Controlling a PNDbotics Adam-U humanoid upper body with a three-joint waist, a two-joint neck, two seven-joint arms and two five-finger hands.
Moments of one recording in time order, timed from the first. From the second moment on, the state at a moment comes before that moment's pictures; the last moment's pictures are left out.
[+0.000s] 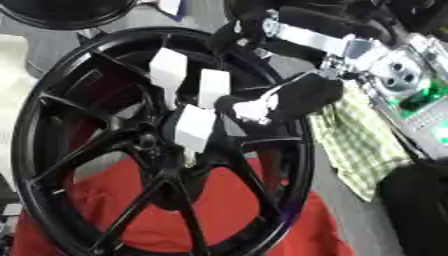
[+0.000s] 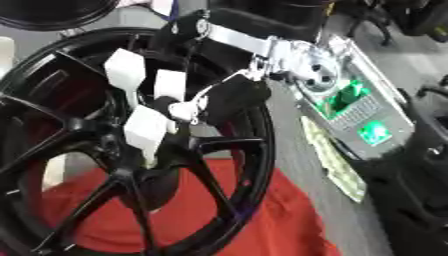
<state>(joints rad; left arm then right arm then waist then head) -0.12 0.39 0.17 -1.98 0.16 0.17 0.39 -0.84 -0.53 0.47 -1.95 0.28 0.41 0.52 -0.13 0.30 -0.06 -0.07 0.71</state>
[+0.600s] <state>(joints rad) -0.12 0.38 0.17 -1.98 0.16 0.17 0.38 -0.84 -0.53 0.47 -1.92 0.30 0.40 0.50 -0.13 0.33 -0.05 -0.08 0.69</state>
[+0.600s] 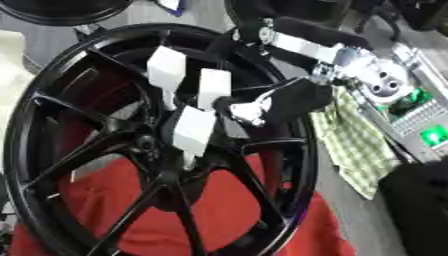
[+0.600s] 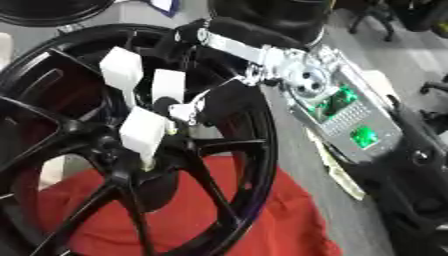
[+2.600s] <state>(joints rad) -0.13 0.37 0.17 -1.98 0.16 0.18 0.37 -0.82 -0.51 0.47 -1.83 0.32 0.38 0.49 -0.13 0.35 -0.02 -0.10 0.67</state>
